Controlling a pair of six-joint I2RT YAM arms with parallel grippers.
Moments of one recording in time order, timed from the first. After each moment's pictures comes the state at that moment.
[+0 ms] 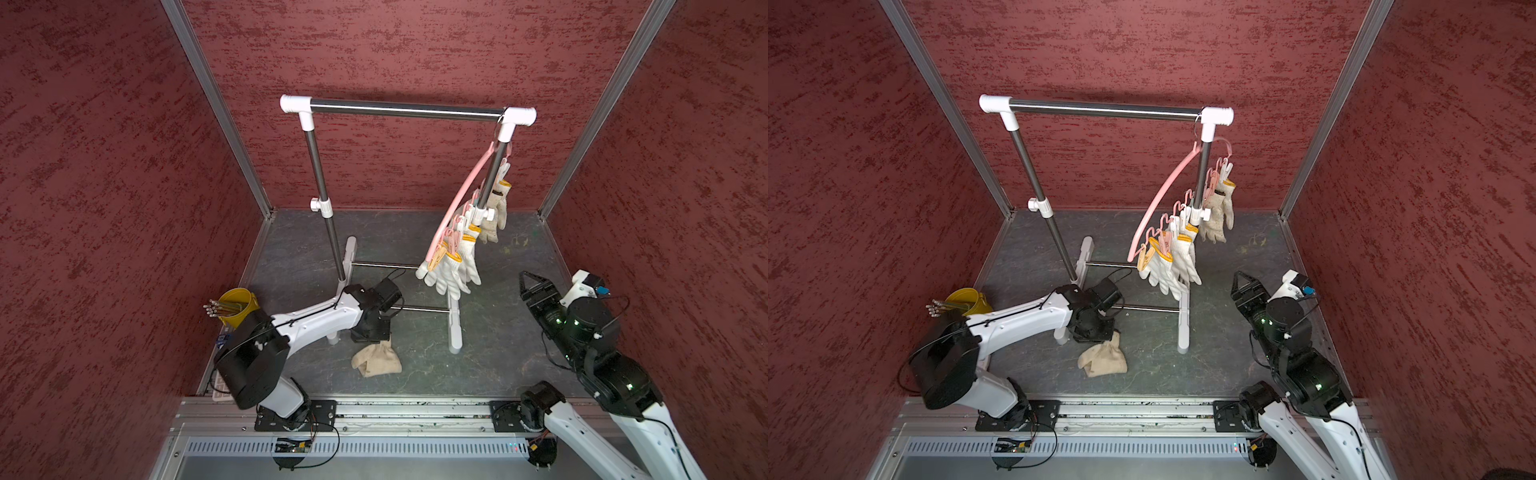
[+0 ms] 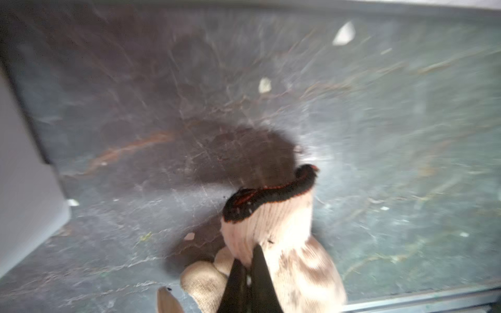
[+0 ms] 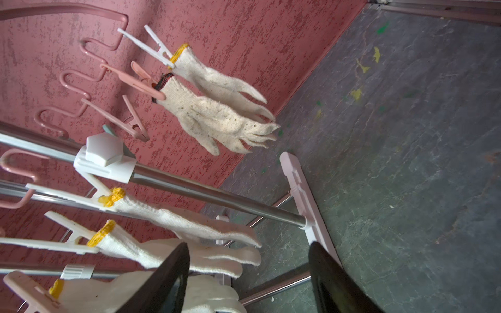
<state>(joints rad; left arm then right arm) -0.82 1.44 1.00 -0.91 0.00 -0.75 0.45 0.49 0.85 -0.63 0.27 1.05</state>
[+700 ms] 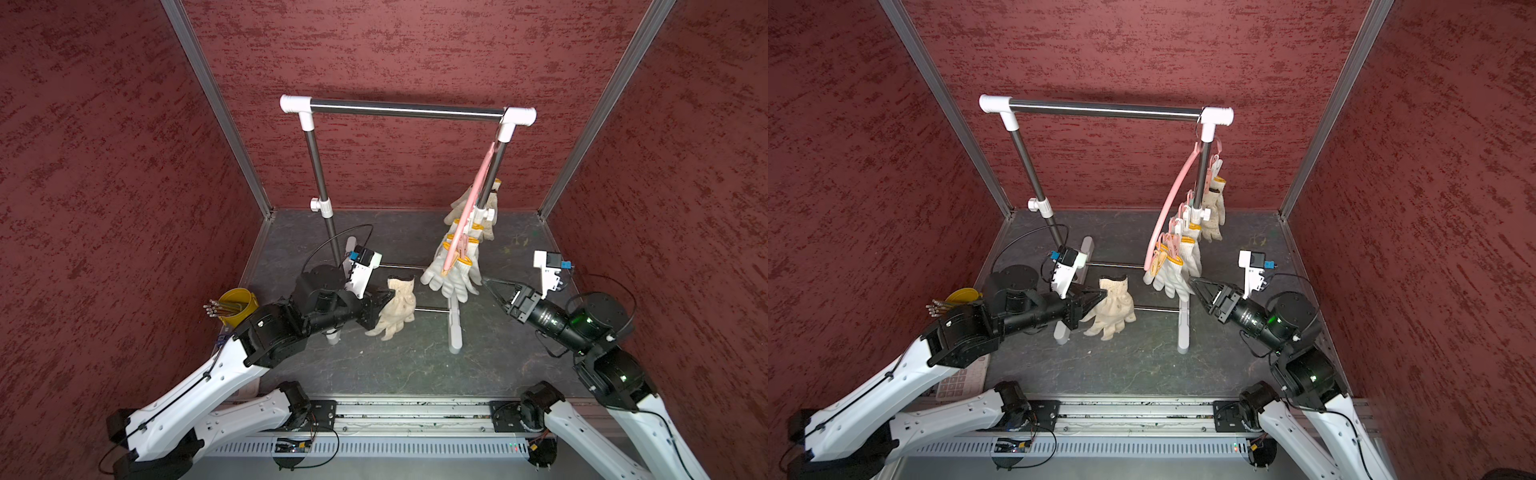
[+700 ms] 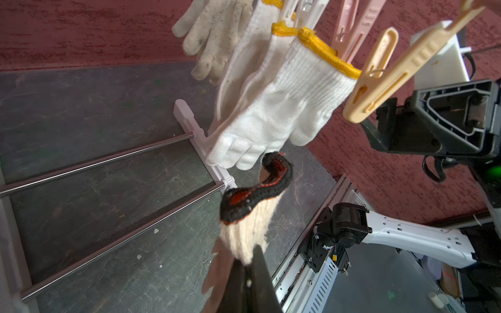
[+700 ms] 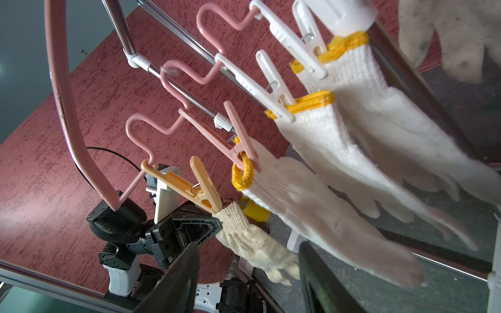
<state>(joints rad) -0.90 0.91 1.18 -0.68 0.09 -0.40 0.45 0.56 0.88 -0.33 -0.43 0.90</state>
